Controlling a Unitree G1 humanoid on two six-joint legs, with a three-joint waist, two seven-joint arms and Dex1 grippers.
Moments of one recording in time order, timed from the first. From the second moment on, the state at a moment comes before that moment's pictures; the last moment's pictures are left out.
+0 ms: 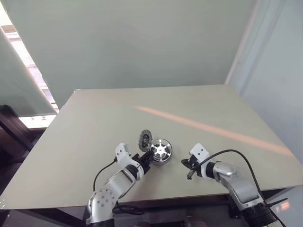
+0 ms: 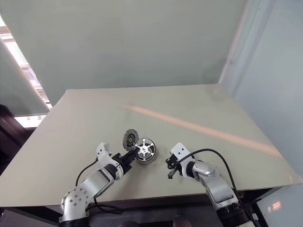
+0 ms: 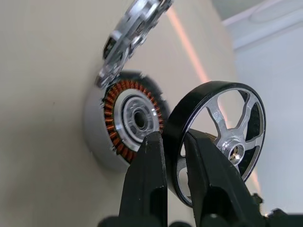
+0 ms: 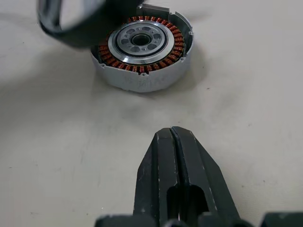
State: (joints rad) left arm -0.03 -0.05 0.18 -0.26 -1.08 0.87 0.28; right arm -0.16 -0.34 0.25 -0.04 0.08 0.43 0.67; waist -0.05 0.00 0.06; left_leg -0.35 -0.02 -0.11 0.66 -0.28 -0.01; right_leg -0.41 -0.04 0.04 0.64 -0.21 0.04
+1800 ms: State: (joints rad) left arm -0.15 -0.08 0.17 -0.10 -0.89 0.83 0.32; right arm -0.15 -0.33 0.25 -0.04 0.08 0.43 0.62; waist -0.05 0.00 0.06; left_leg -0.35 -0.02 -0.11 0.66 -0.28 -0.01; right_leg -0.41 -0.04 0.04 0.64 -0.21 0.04
